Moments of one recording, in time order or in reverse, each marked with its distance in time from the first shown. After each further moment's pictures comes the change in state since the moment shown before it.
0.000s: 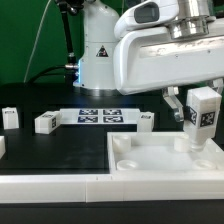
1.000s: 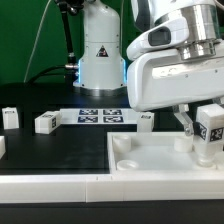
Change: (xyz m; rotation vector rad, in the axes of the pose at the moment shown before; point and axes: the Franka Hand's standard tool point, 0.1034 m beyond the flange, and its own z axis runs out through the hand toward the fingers) arm -0.027 -0.024 0.025 0.020 -0.040 -0.023
